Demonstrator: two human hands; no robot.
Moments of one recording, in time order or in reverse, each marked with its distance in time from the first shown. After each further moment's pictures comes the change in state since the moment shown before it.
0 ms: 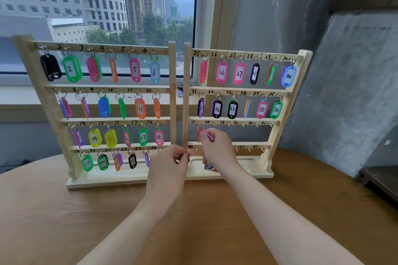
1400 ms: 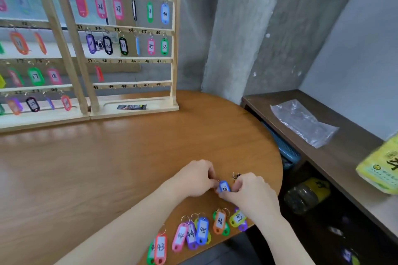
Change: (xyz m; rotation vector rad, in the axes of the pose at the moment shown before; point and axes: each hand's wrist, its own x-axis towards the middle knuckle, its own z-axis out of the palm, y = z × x) left_hand -0.251 0.112 0.167 0.233 -1.077 0.184; right_hand -0.330 0.150 -0.235 -0.784 0.048 0.516
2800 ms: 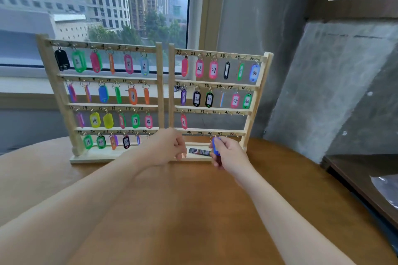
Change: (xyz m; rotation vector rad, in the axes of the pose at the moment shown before) left_hand -0.072 -0.116 -0.276 0.142 0.441 -0.230; right_hand 0.115 -0.278 -0.027 0.941 -0.305 -0.466
